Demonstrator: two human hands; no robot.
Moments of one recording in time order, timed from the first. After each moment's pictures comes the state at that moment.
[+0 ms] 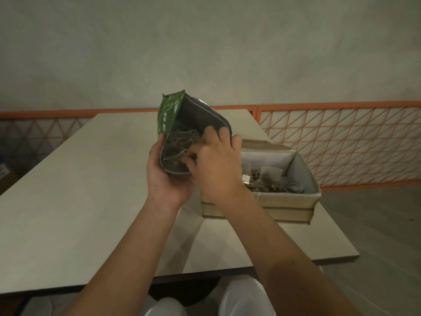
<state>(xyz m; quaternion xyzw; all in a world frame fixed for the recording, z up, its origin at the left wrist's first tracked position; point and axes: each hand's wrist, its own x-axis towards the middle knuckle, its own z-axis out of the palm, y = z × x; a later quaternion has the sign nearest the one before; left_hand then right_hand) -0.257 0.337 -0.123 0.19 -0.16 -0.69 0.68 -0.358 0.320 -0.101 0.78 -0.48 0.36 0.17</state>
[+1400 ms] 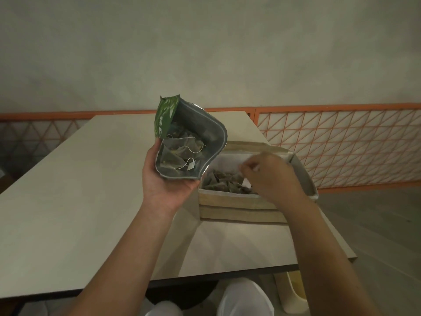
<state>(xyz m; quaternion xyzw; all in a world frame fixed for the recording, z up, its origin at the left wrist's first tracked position) -0.258 0.337 -0.121 0.16 -0.15 -0.70 0.68 -0.462 0.302 -0.111 0.77 -0.58 0.26 -0.07</state>
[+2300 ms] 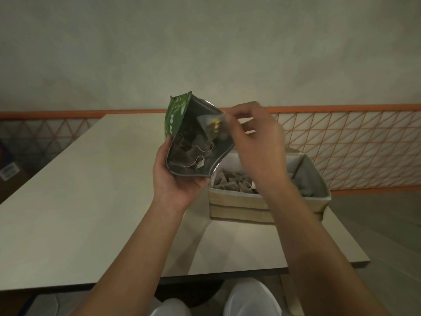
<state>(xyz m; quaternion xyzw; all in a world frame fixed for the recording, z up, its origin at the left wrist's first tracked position) -0.254 0.338 -0.119 0.18 -0.17 -0.69 0.68 -0.400 0.326 -0.055 0.68 -0.35 0.61 -0.20</state>
